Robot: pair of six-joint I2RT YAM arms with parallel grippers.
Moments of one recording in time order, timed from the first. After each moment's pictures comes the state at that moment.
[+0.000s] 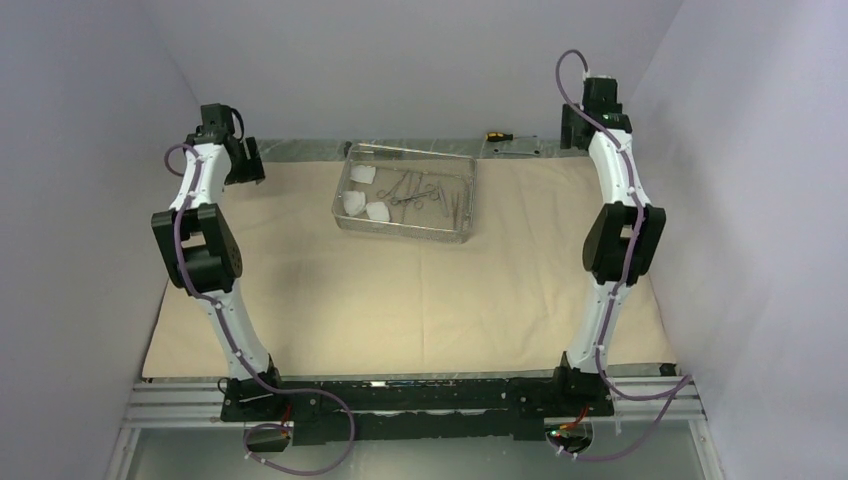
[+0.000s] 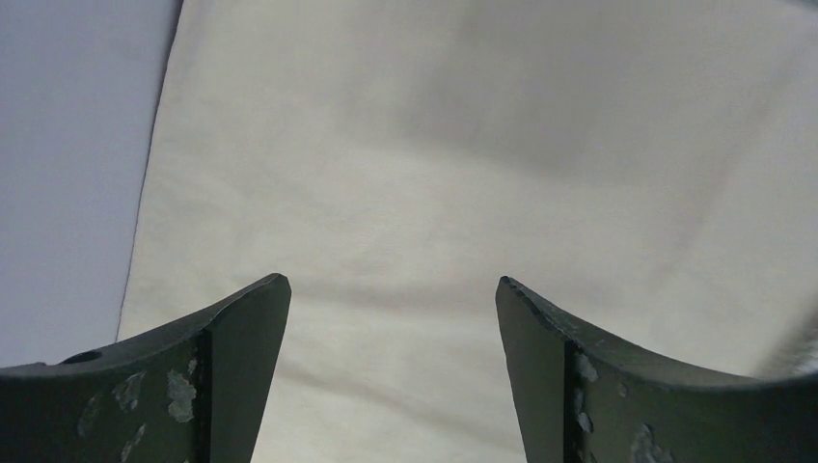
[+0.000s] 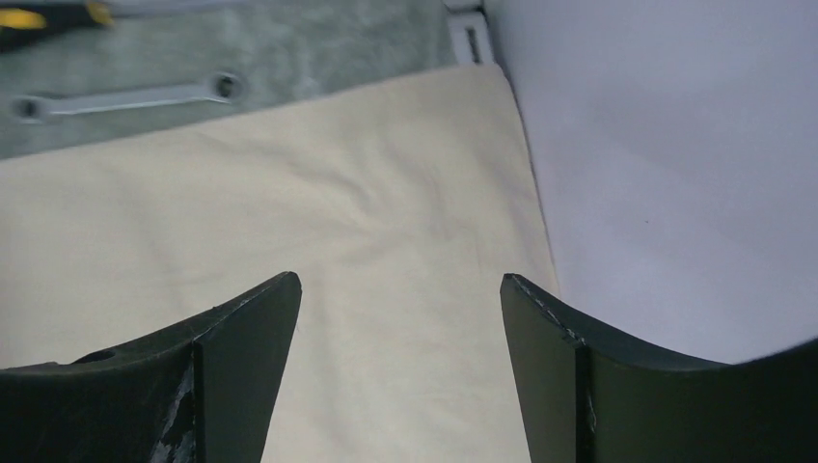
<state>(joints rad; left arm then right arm) 0.22 2.08 1.86 -0.76 -0.19 -0.09 -0.11 2.18 2.10 -0.65 0.29 -0.09</state>
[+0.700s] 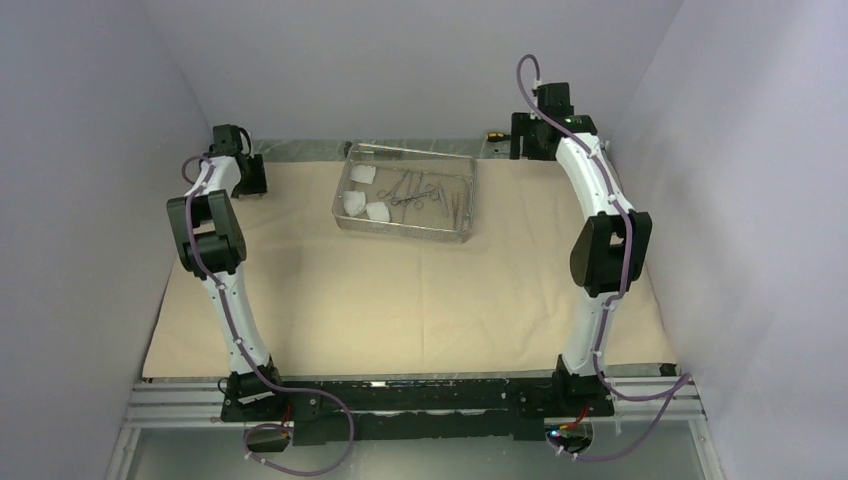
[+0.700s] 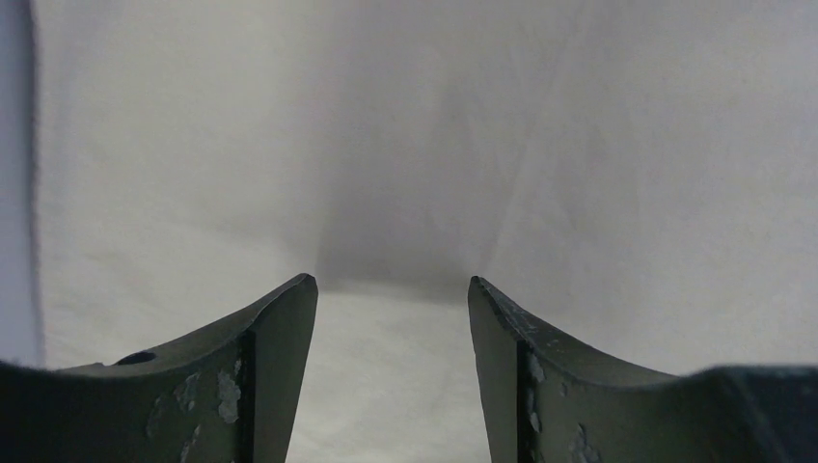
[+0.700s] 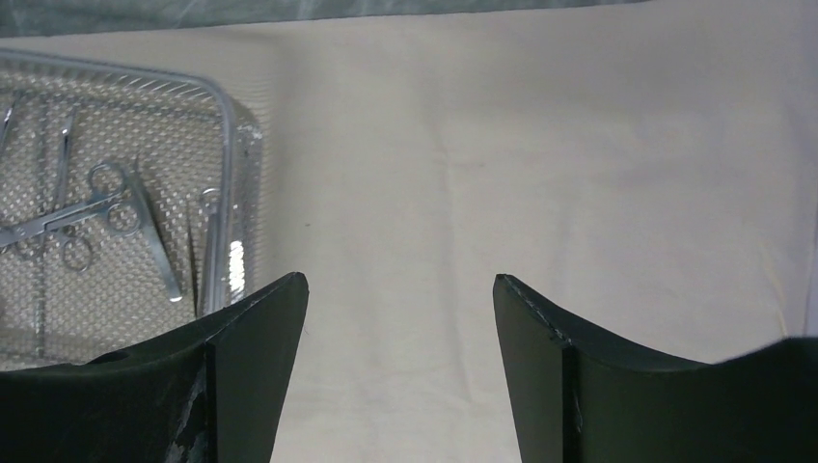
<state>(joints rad) 0.23 2.31 1.88 -0.54 -0.08 0.03 0.09 2.02 1.98 -0.76 0.07 0.12</state>
